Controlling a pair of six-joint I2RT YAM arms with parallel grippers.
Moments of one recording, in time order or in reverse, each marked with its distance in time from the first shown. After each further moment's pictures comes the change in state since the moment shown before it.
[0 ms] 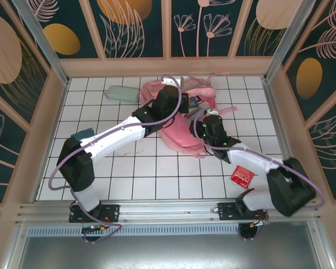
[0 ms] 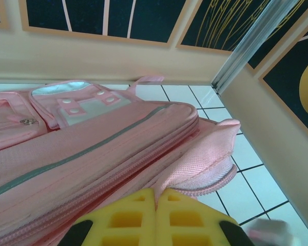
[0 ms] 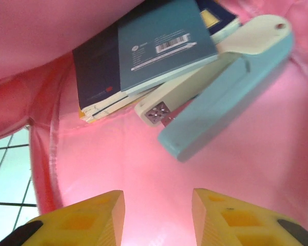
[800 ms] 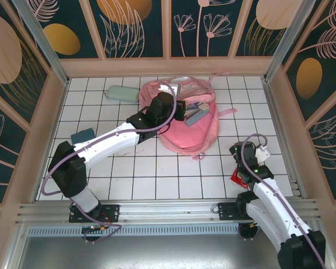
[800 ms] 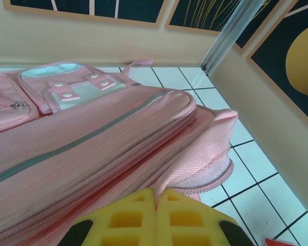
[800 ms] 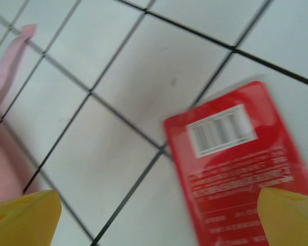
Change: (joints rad) left arm 0.000 -0.093 -0.163 0.064 0.081 0.023; right arm -0.353 -0.587 -0.270 -0.713 0.290 0.494
